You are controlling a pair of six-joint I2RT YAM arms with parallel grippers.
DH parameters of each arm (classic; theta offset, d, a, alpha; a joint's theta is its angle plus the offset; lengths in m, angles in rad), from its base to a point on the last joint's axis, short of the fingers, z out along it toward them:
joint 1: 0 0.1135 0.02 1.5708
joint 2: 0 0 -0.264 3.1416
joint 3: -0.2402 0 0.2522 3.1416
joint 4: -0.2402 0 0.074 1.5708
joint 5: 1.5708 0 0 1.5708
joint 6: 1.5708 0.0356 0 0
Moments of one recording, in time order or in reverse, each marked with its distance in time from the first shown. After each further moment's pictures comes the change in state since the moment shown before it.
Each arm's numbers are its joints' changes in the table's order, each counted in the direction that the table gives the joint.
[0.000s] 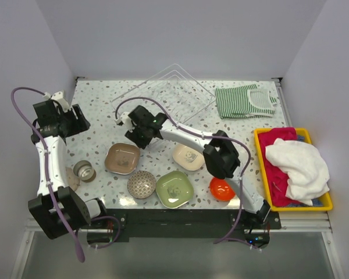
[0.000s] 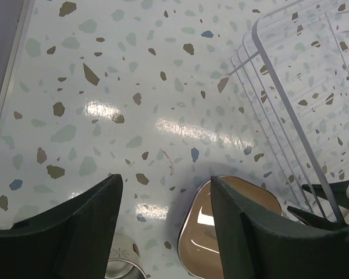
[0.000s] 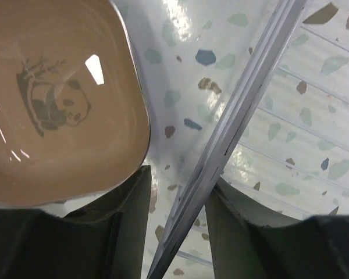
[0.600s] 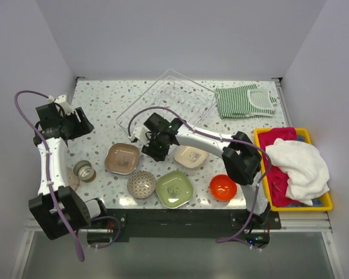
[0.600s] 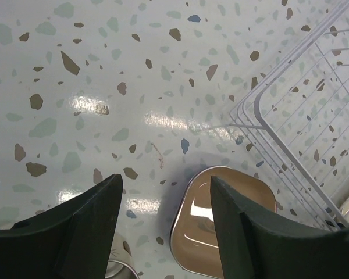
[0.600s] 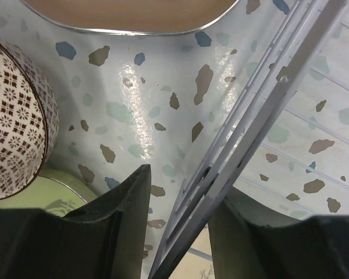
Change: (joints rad) left arm 0.000 0.005 0.049 0.016 0.054 0.001; right arm -0.011 0.284 0.409 -0.053 -0.154 -0.228
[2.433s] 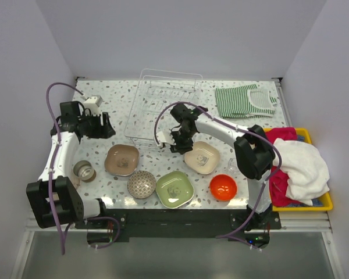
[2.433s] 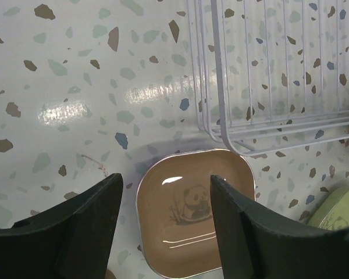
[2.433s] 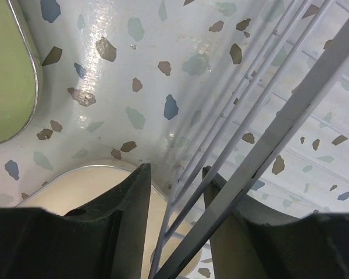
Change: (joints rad) left arm -0.203 -0.090 0.028 0.008 0.147 0.207; right arm -0.239 0.062 0.104 -0.196 -0.144 -0.795
